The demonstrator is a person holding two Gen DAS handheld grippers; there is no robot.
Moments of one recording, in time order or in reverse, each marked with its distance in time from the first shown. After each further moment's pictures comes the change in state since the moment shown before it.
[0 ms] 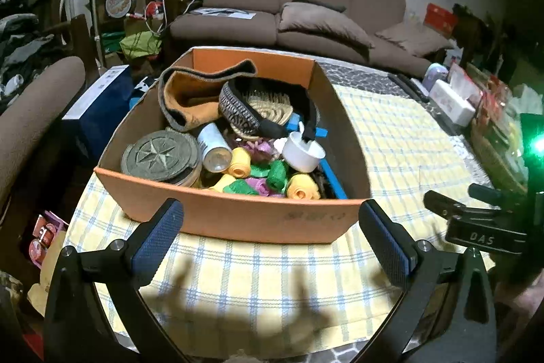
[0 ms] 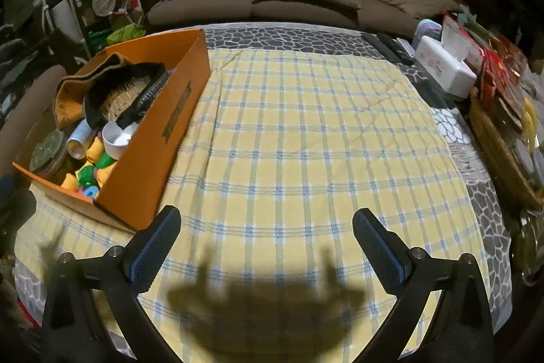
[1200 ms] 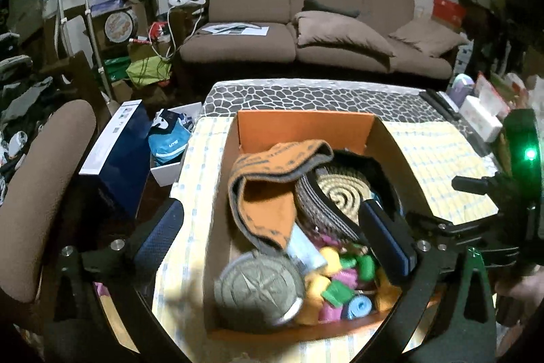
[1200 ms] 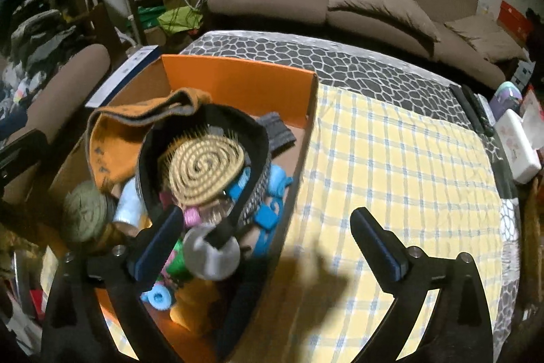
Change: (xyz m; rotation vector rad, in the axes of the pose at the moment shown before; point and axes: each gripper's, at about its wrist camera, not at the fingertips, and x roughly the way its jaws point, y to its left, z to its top) left arm 0.030 0.075 0.120 0.085 -0.006 0.051; right arm 0.054 0.112 0.111 -0.191 0.042 0.154
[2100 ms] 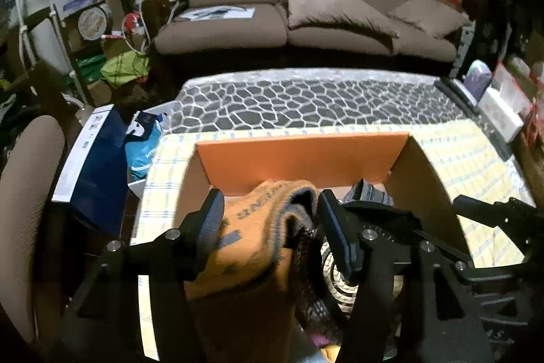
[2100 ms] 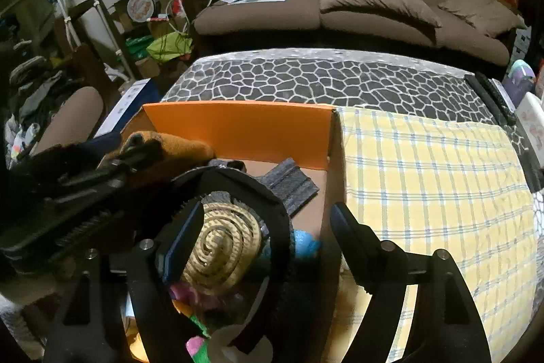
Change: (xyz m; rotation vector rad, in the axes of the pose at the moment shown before) left arm 0.123 -0.017 0.060 0.046 0.071 -0.017; right arm 0.045 -0.003 0.053 0.155 -0.052 0.061
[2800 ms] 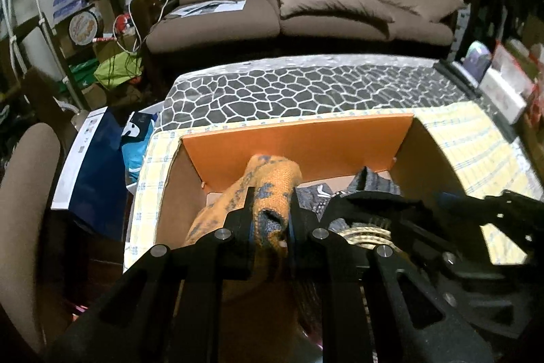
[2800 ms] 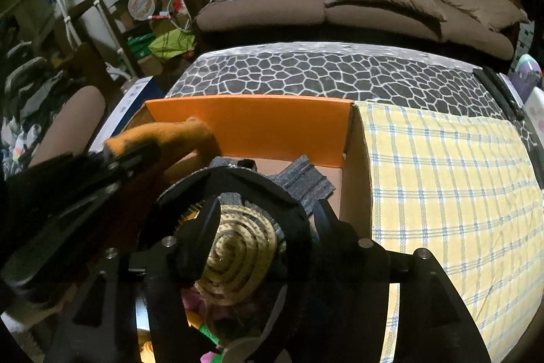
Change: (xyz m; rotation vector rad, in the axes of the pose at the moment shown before) left arm 0.030 -0.016 -0.005 0.076 0.050 0.009; right arm 0.018 0.006 0.001 0.011 0.019 0.020
